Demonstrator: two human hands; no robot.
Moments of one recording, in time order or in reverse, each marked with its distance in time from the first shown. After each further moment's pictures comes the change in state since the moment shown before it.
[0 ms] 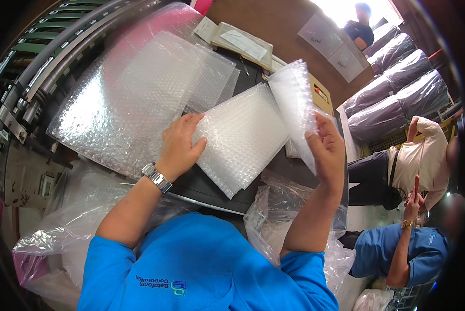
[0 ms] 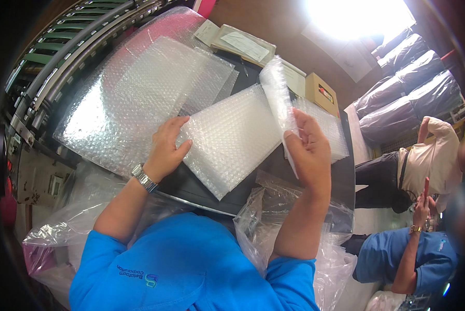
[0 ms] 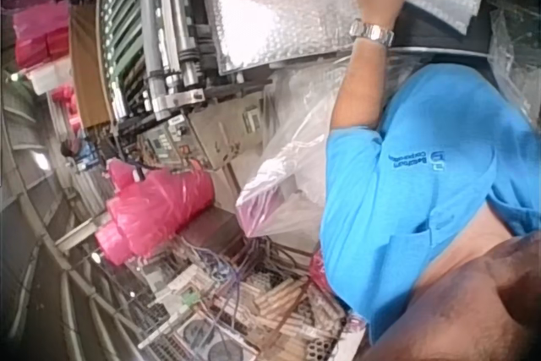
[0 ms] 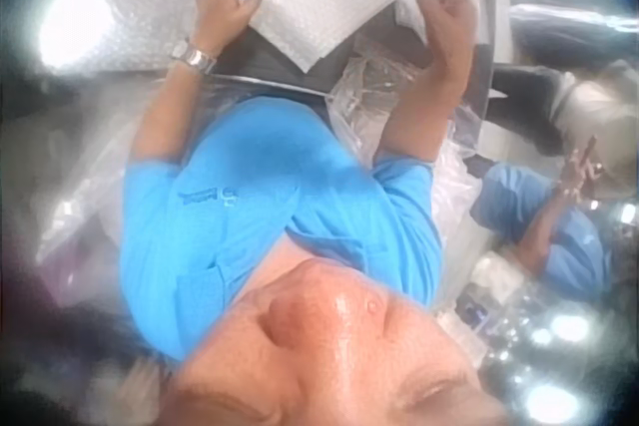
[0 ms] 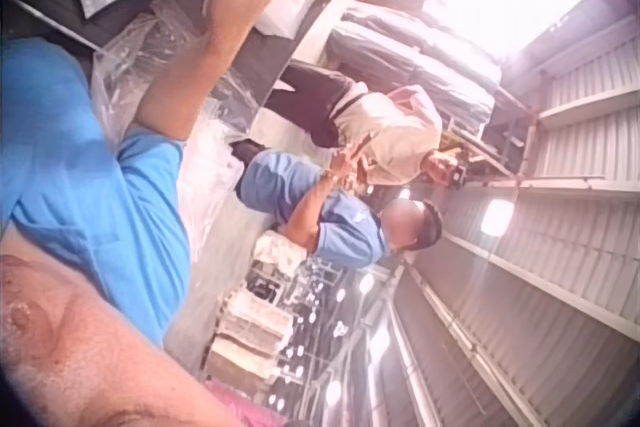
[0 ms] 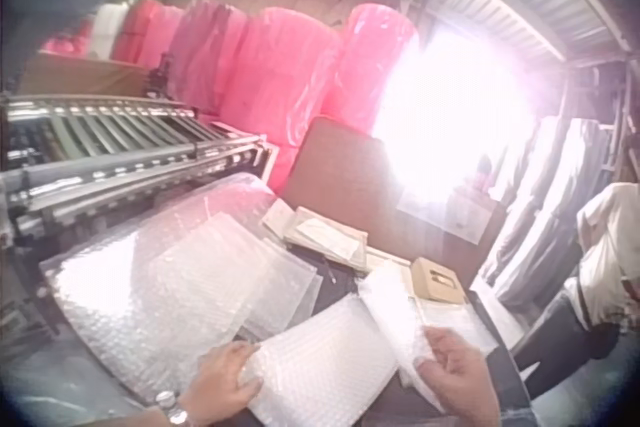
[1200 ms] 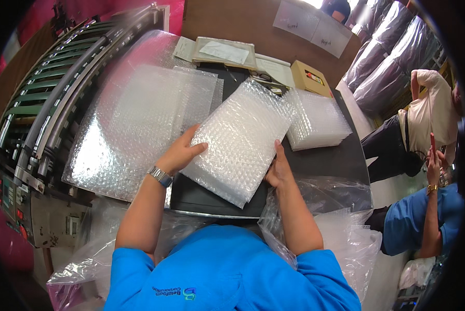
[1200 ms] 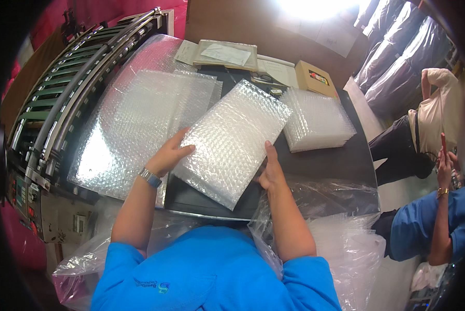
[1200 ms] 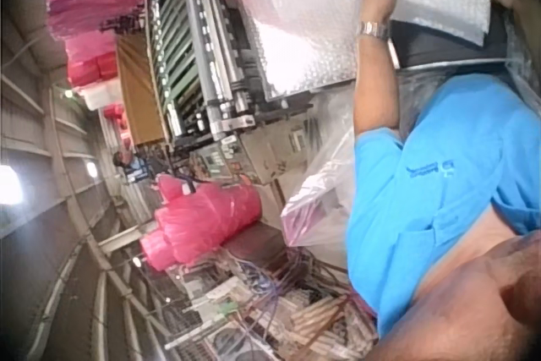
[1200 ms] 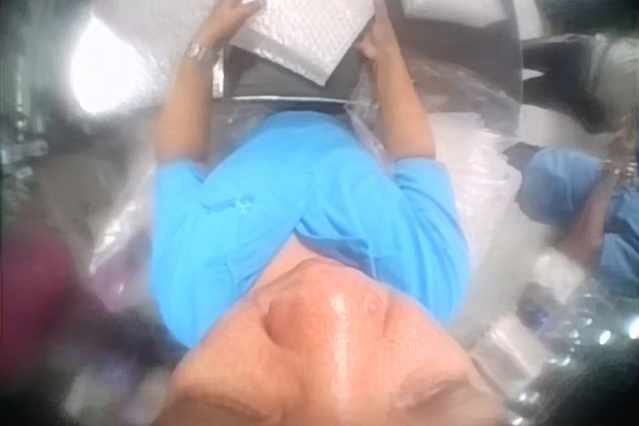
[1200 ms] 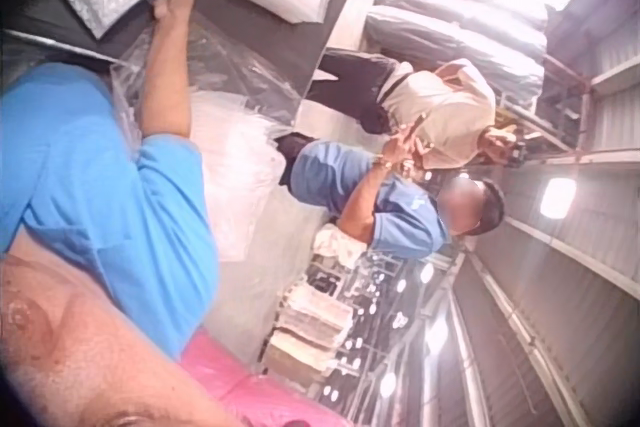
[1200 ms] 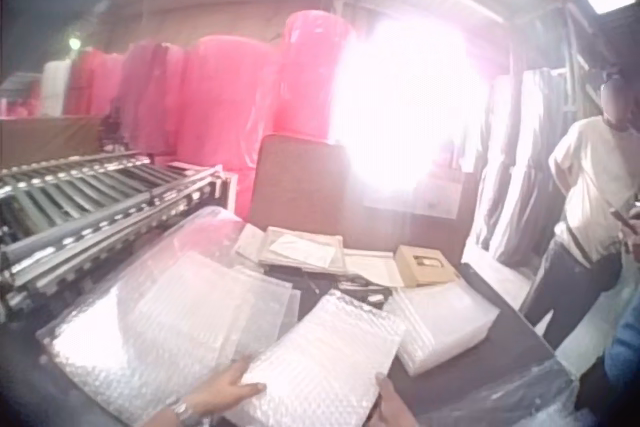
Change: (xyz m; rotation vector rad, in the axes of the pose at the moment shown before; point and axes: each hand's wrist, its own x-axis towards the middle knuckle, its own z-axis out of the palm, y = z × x) left_hand 0.053 -0.009 -0.003 -0.639 -0.574 -0.339; right_hand -0.039 0.173 0.054 0.928 0.173 0.757
